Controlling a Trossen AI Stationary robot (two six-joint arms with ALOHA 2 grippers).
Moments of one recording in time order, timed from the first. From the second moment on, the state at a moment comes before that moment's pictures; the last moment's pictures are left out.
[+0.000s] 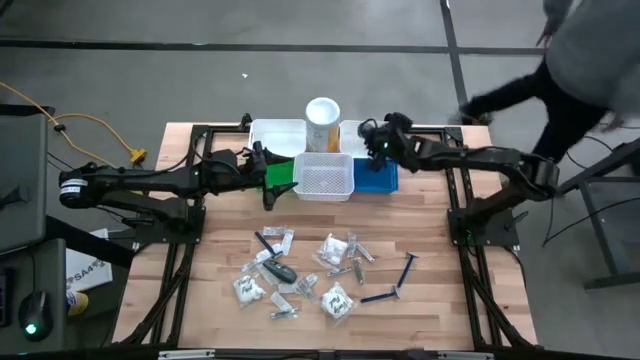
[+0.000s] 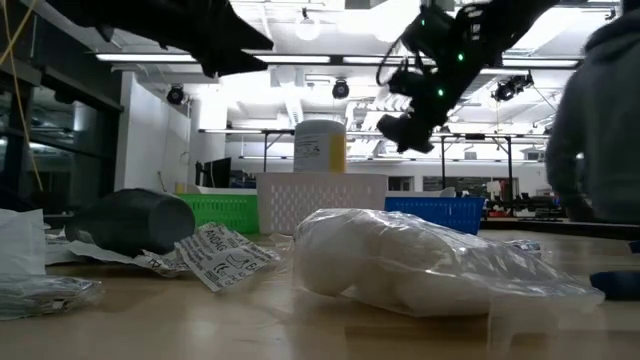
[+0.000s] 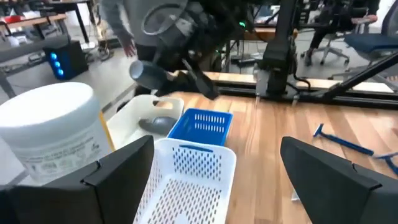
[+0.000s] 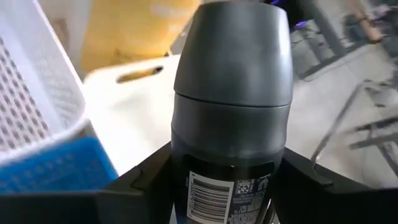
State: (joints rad) left arm 0.17 0.99 0.63 0.25 -0.11 0.02; right arm -0.47 1.44 0.90 -0.15 0.50 -0.30
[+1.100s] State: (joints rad) left arm 0.17 0.99 0.63 0.16 -0.12 -0.07; right arm -0.61 1.62 0.90 -0.14 0.44 -0.36
